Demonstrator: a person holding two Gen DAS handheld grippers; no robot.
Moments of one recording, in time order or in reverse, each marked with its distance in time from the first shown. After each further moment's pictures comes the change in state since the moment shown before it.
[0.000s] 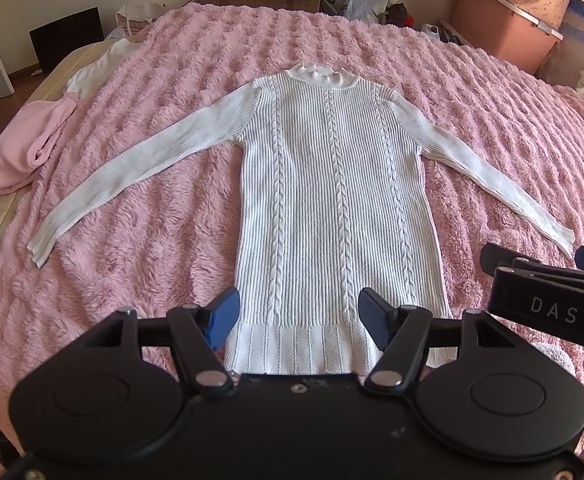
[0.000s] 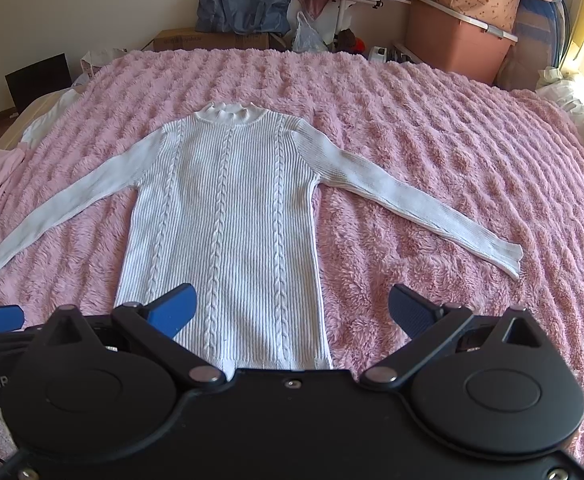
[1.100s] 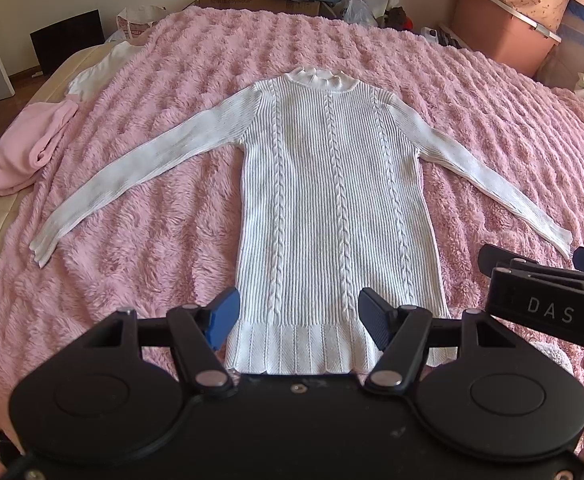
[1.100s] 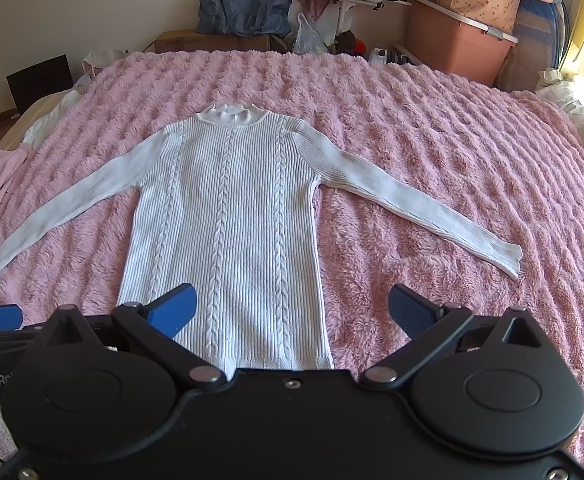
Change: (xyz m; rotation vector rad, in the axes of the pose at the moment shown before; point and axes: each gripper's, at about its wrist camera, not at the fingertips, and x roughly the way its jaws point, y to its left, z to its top) left arm -0.007 -0.002 0.001 0.002 -0.009 0.002; right arm -0.005 -0.001 0.000 -0.002 -0.006 0.003
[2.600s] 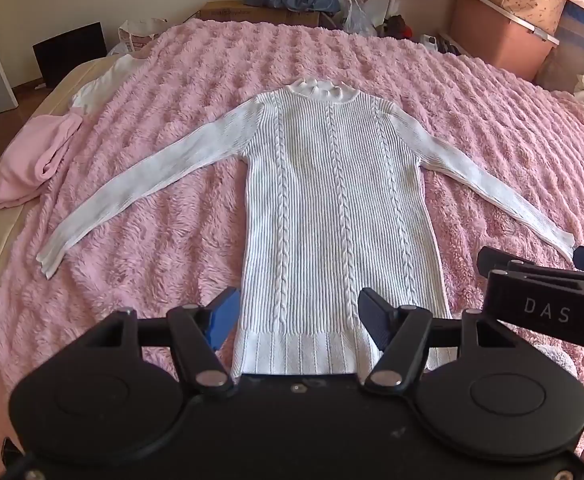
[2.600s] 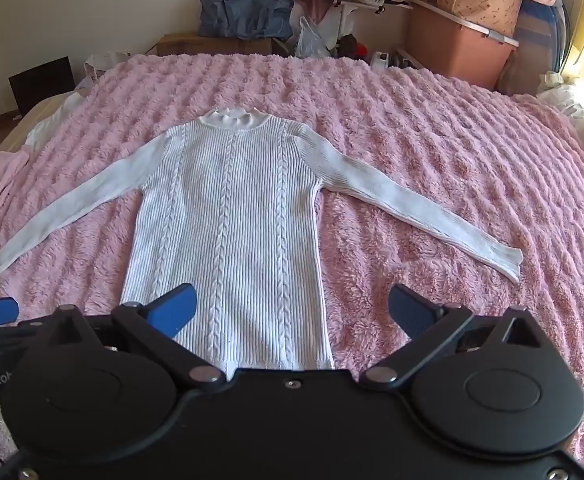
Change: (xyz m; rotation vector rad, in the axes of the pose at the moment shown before) left arm -0.001 0.009 0.003 0.013 -0.026 0.004; right arm -0.006 -0.001 0.002 0.000 -0.007 0.002
